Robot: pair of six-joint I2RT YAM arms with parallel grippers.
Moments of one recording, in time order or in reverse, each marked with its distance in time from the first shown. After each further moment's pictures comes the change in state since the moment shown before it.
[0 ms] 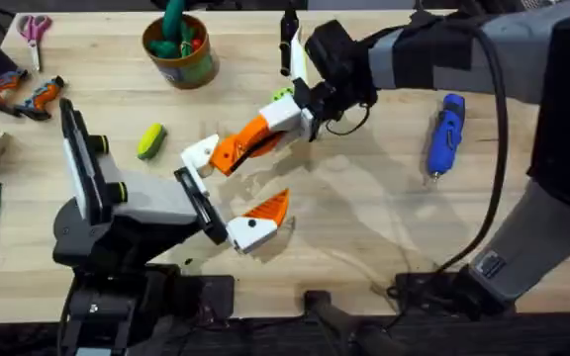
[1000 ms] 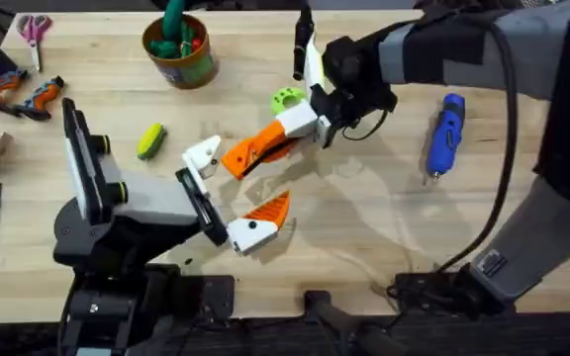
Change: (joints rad) left arm 0.000 0.000 0.000 0.000 0.011 -0.003; right arm -0.040 -0.011 0.000 -0.354 -0.004 -0.345
